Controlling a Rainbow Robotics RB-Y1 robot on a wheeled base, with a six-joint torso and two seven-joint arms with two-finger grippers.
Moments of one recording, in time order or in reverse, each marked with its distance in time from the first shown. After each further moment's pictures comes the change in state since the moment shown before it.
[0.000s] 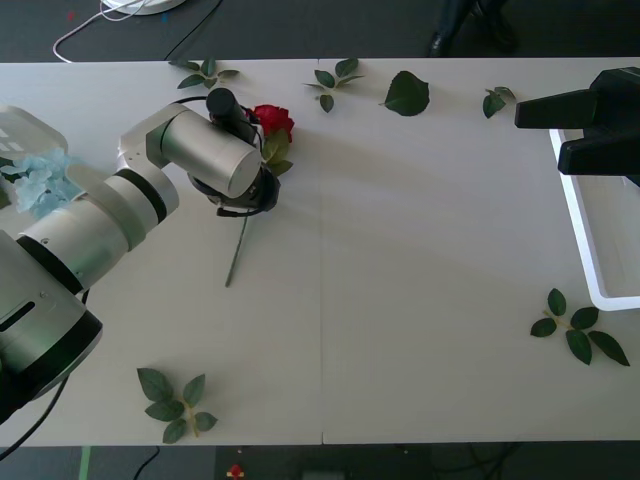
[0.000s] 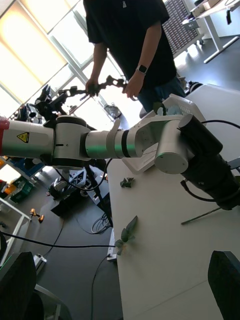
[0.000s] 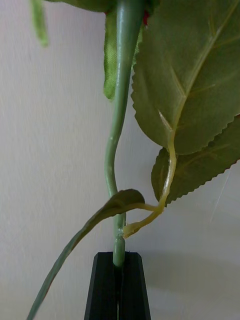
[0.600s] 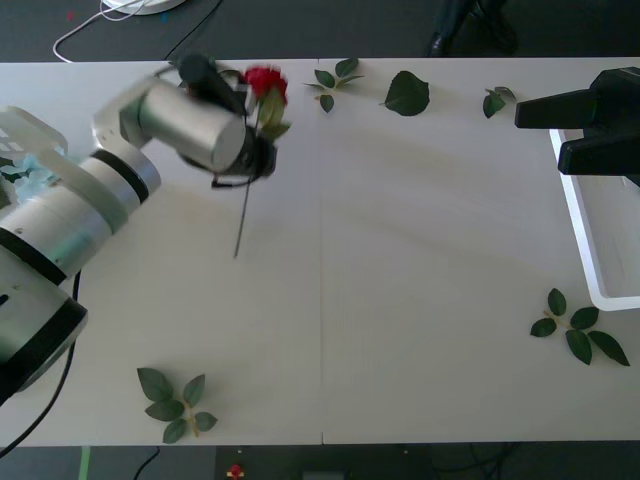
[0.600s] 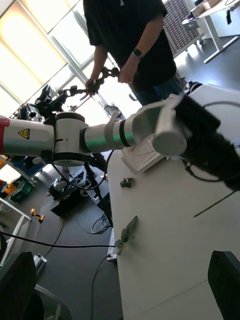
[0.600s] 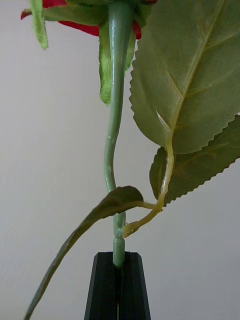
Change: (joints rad) right arm 0.000 0.000 0.000 0.000 0.000 0.000 0.000; left arm 0.000 0.043 0.120 -0.116 0.005 -0.024 0.000
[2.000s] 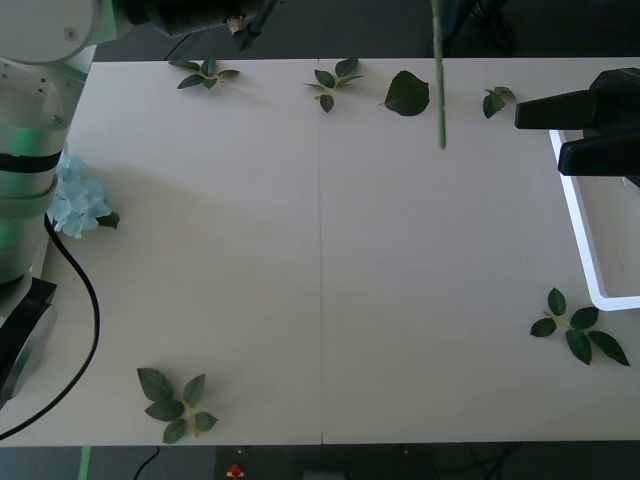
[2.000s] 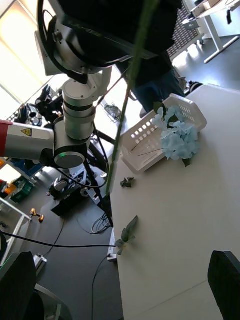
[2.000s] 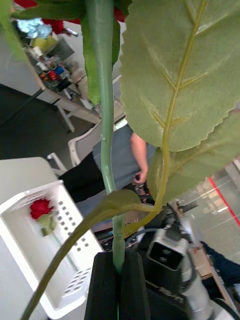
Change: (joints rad) right arm 0.002 0.000 0.000 -0.001 -0.001 0.000 0.000; left arm 0.118 0.042 0.363 -0.966 0.730 -0.136 0.000
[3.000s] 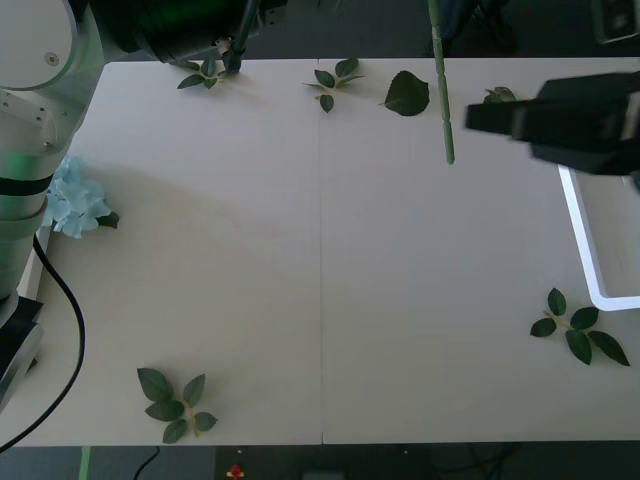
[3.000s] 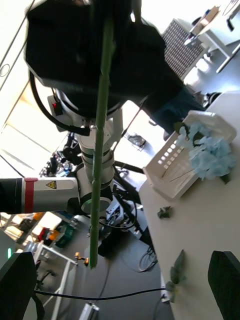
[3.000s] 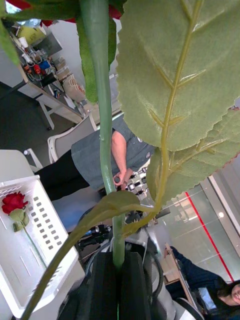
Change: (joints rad) right arm 0.013 0.010 0.172 -0.089 -0.127 -0.248 -0.140; left arm 0.061 0.032 -0.013 -0.017 0.125 -0.071 0.000
